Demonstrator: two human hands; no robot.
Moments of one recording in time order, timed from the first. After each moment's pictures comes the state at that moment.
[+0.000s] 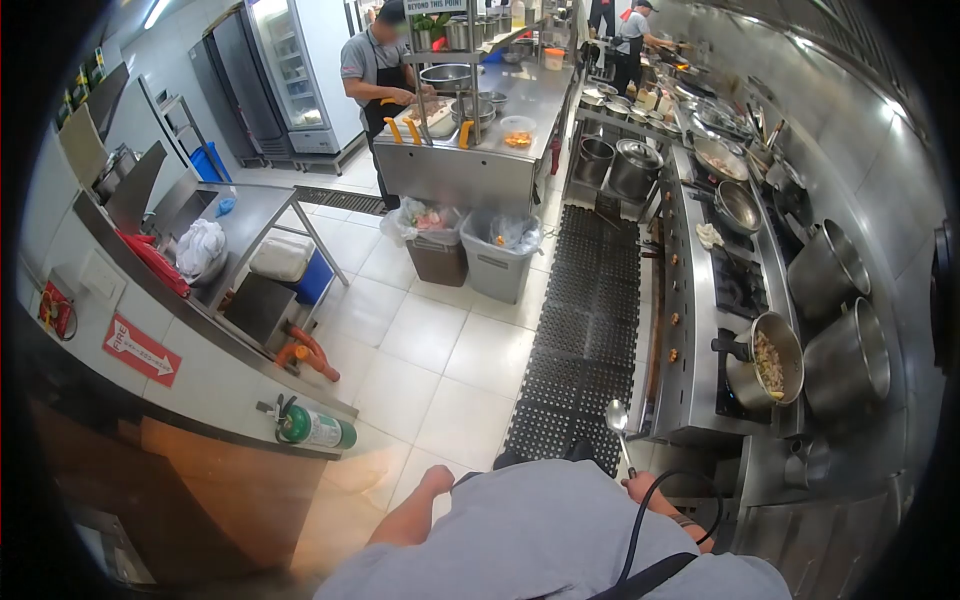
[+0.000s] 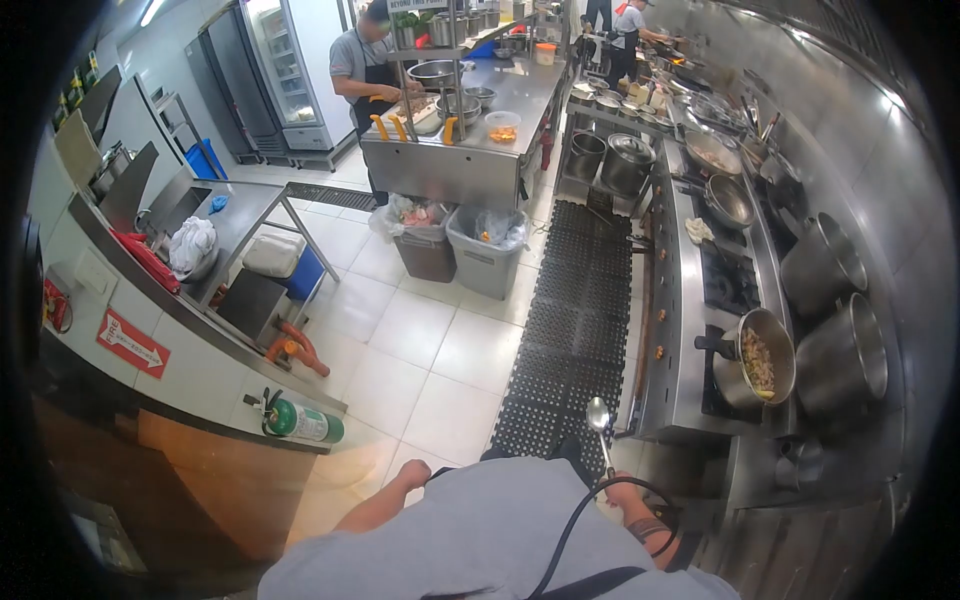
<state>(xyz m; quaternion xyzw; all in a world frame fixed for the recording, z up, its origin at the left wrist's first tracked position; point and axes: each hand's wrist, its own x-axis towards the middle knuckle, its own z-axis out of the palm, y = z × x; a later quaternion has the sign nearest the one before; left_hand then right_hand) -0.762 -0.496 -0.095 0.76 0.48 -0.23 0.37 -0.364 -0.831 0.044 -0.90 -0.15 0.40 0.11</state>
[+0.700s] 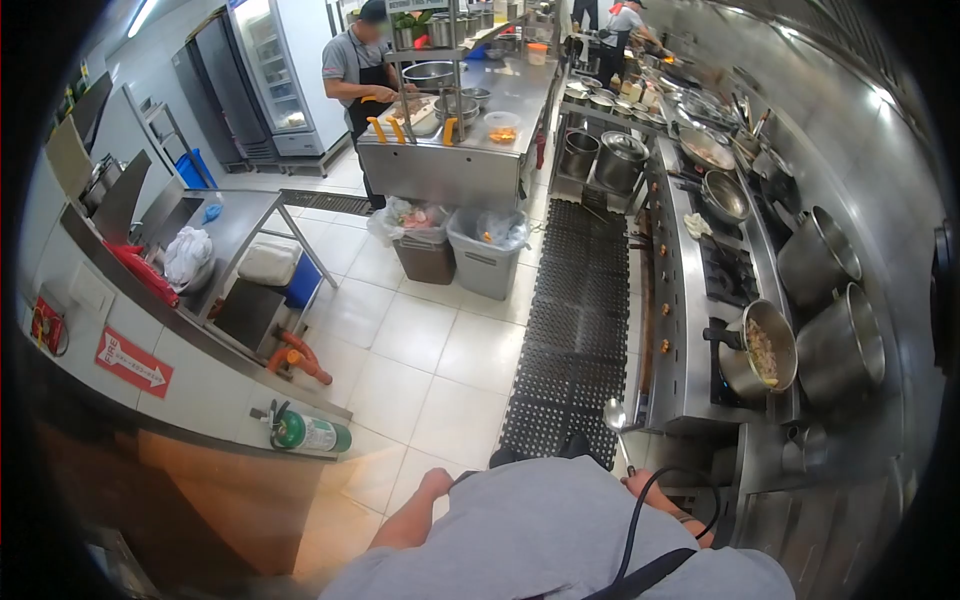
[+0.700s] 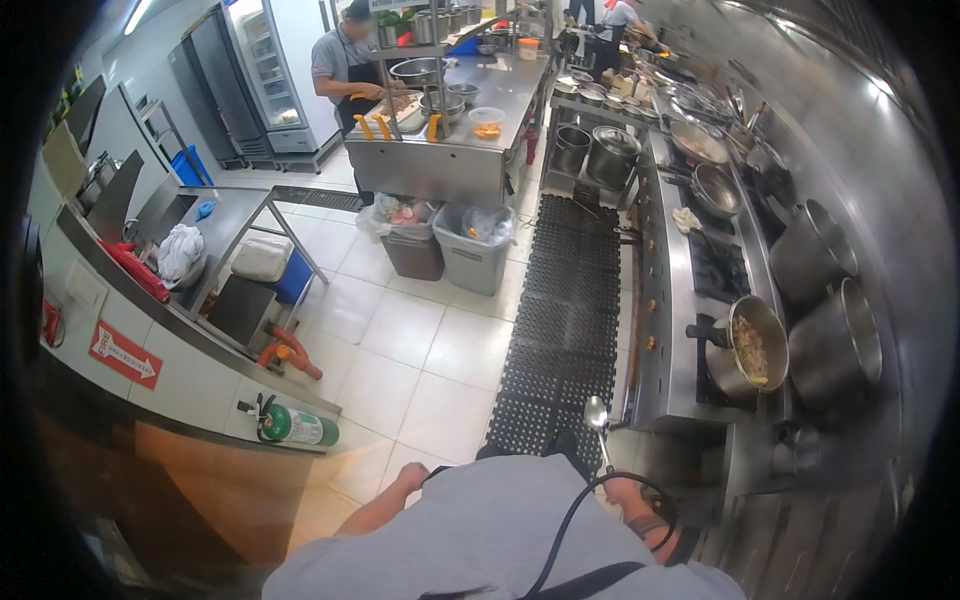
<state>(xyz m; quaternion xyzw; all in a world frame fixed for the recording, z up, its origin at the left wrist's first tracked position) -0.765 -0.505 -0.101 0.82 0.40 -0.23 0.33 -0.363 -0.844 0.042 -0.90 -0.12 0.41 0.10</state>
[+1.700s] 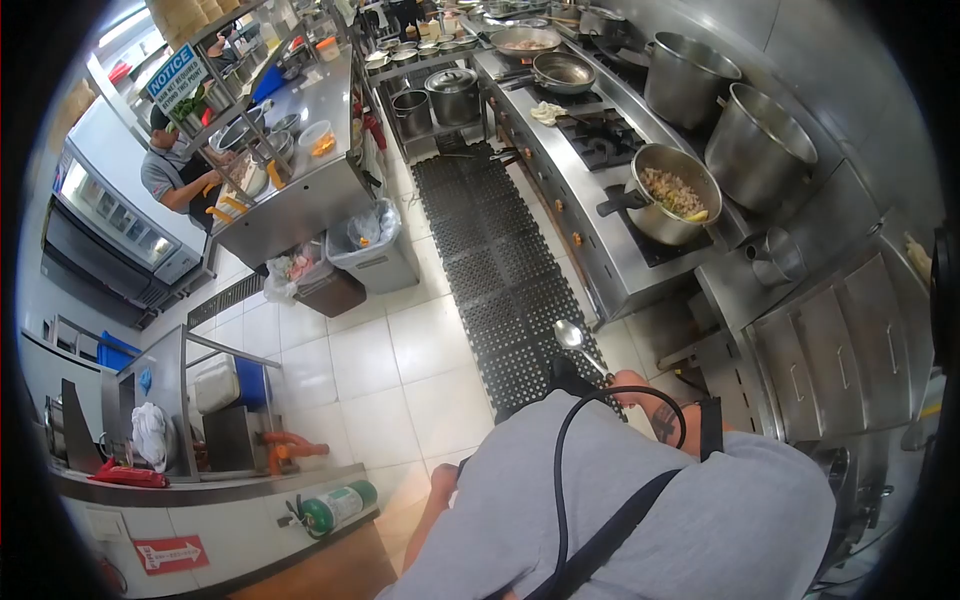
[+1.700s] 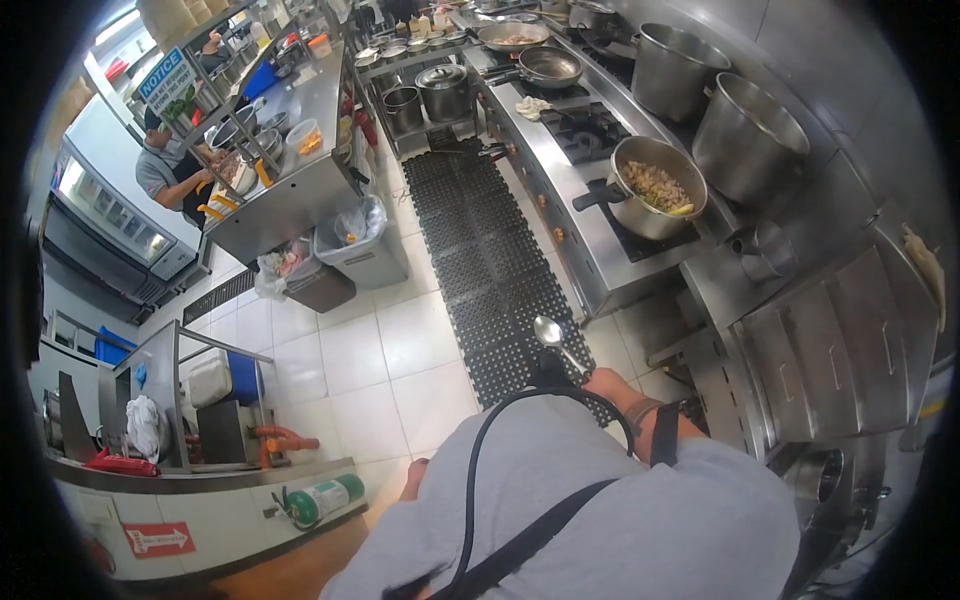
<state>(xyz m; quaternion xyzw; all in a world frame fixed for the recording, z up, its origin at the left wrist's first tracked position) -0.752 -0.488 -0.086 0.84 0.36 -0.19 0.36 -0.368 -0.860 0.036 -0.89 -0.17 0.42 0.11</state>
